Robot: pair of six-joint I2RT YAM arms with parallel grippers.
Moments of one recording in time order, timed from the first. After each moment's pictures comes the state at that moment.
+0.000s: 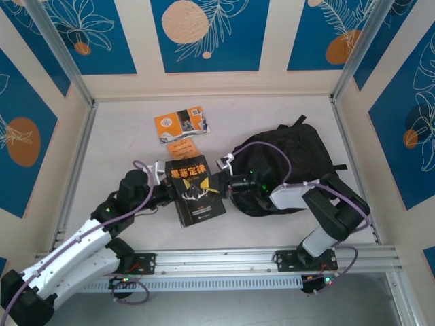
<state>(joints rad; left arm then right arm) -0.65 0.72 0.52 -0.21 0.33 -1.07 0.69 1.55 0.53 0.92 -0.94 1.39</state>
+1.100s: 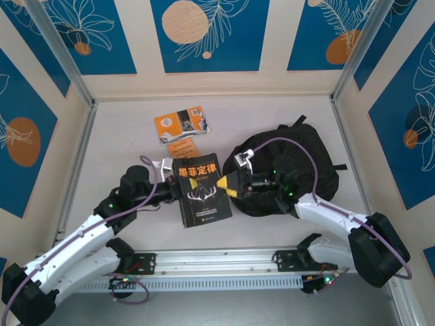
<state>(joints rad) -0.65 0.78 0.55 -0.12 0.49 -1.07 0.59 1.15 0.48 0.62 -1.02 1.28</state>
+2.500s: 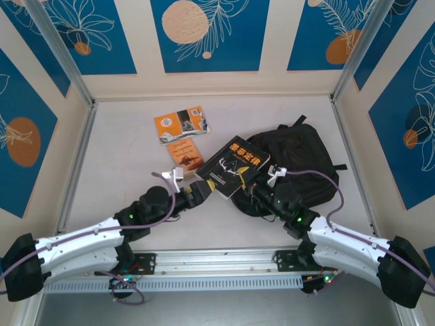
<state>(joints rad) -1.02 0.89 0.43 0.26 -0.08 -1.16 0.83 0.84 0.27 0.49 0.15 1.63</state>
